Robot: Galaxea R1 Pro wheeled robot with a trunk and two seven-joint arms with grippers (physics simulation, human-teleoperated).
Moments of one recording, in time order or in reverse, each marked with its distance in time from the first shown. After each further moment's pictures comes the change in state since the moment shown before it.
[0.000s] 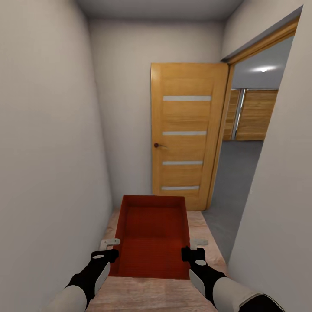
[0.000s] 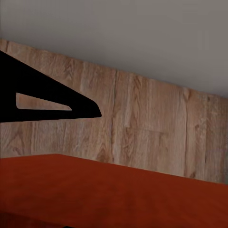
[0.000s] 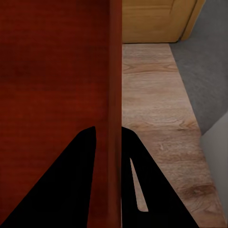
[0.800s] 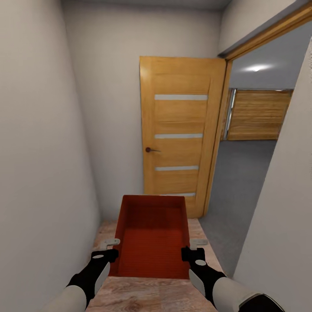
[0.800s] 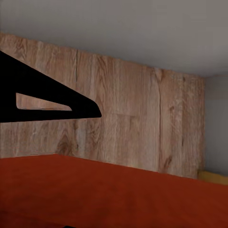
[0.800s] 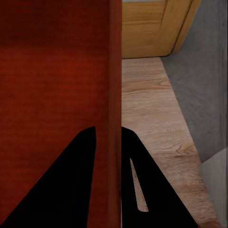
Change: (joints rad) left arm 0.000 0.001 0.000 0.000 -0.001 0.000 -0.001; right arm 0.000 0.001 0.004 0.000 -0.003 -0.004 -0.002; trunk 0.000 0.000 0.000
